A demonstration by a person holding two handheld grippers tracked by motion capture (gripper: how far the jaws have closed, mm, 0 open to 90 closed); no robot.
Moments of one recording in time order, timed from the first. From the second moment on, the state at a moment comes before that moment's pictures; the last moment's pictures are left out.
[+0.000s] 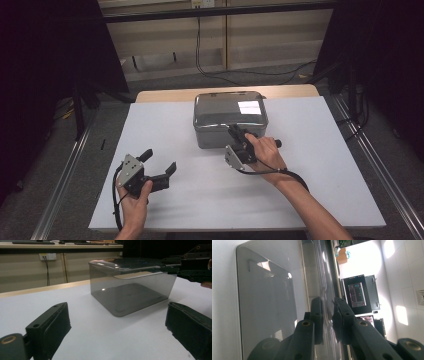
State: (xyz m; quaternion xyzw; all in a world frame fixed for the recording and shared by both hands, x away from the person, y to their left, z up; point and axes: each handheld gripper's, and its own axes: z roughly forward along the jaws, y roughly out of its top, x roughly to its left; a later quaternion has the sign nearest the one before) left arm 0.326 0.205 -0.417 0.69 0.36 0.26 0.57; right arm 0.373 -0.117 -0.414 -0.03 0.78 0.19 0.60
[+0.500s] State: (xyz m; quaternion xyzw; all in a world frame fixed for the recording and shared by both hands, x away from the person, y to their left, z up) left arm 0.362 0.184 -0.409 0.70 0.32 0.27 0.58; right arm 0.373 -0.117 -0.412 -0.03 0.77 0.19 0.60
